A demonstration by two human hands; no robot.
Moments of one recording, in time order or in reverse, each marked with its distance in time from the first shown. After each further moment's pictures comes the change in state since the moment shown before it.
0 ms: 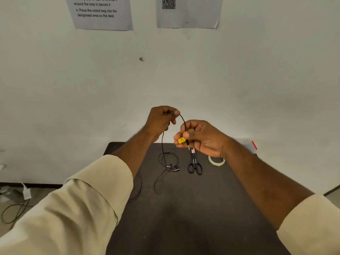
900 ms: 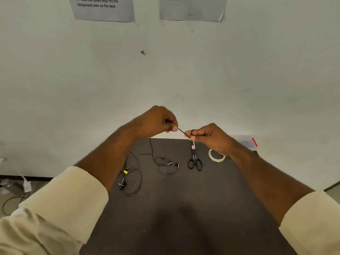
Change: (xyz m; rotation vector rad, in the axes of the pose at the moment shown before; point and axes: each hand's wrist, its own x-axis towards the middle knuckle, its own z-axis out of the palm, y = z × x) left_hand -0.023 0.030 -0.032 0.744 -0.431 0.170; right_hand -0.006 0.028 -0.039 -0.580 0.292 0.023
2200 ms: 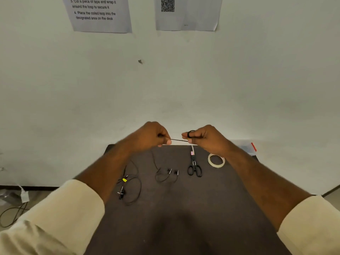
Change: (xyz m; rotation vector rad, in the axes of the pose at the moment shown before) left_hand -0.005 -0.022 0.012 -0.061 -0.033 -0.128; right_hand 0.008 -0.015 -0.001 -0.120 0.060 -0.058
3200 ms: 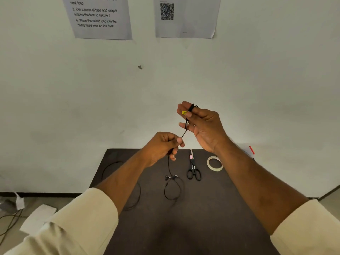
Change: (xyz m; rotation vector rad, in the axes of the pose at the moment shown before) left_hand -0.002 0.007 0.044 -0.713 -0.003 0.029; right_hand 0.003 -0.065 0.015 0.691 0.157 -0.195
